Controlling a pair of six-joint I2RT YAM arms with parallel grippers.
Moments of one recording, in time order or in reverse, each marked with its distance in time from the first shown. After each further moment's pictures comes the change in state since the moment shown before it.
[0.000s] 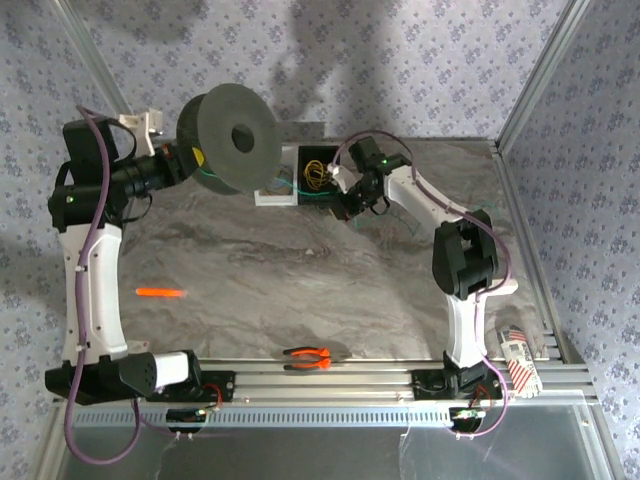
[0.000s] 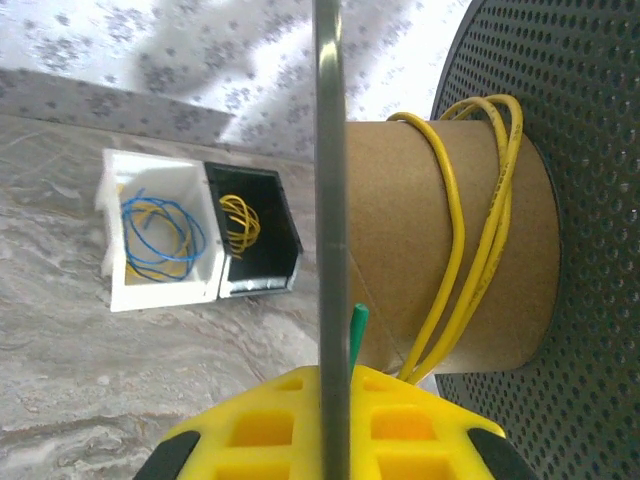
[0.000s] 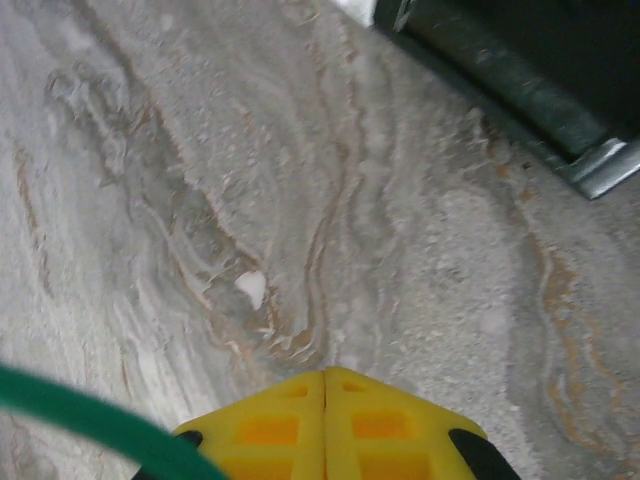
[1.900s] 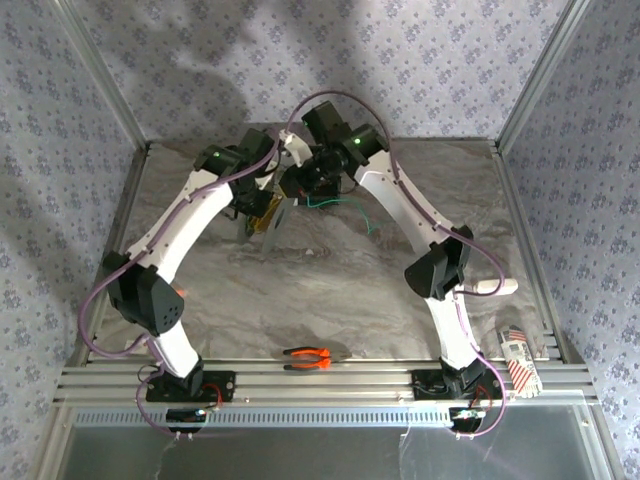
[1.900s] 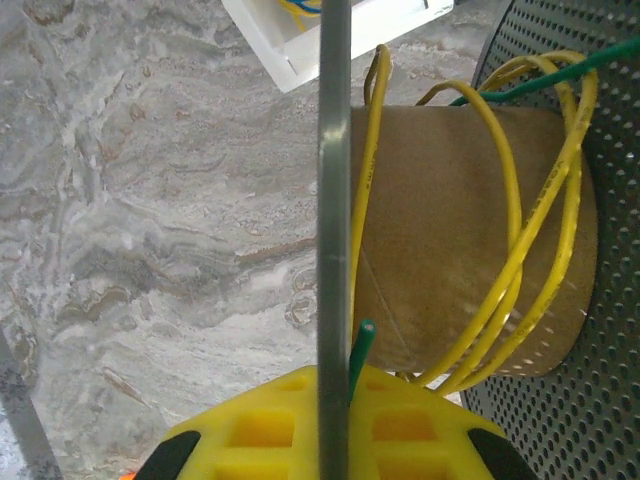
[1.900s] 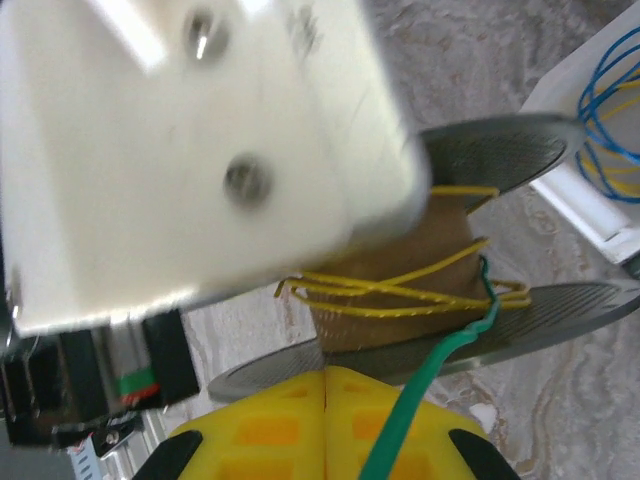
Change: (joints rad) left arm -0.608 0.481 0.143 -0.365 -1.007 0.219; right arm 0.238 0.105 0.649 -0.294 -0.078 0.183
